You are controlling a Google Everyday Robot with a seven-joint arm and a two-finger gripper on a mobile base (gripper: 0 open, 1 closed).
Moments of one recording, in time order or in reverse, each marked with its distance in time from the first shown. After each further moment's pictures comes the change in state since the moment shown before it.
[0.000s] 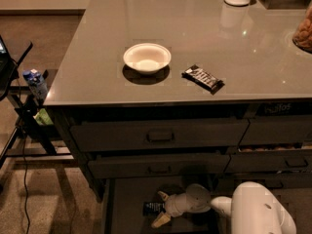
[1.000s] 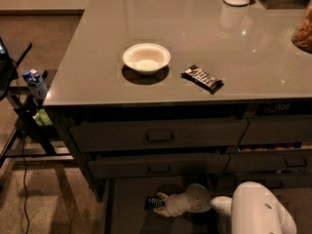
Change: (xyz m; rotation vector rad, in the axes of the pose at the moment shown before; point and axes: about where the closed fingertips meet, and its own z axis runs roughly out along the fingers) arm 0.000 0.000 0.000 0.000 0.000 0.000
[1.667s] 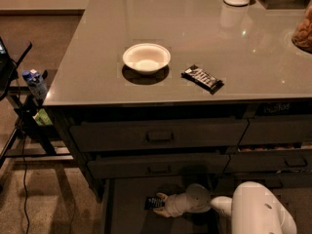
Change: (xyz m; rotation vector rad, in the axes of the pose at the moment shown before) arm 0.000 0.000 0.000 0.000 0.000 0.000
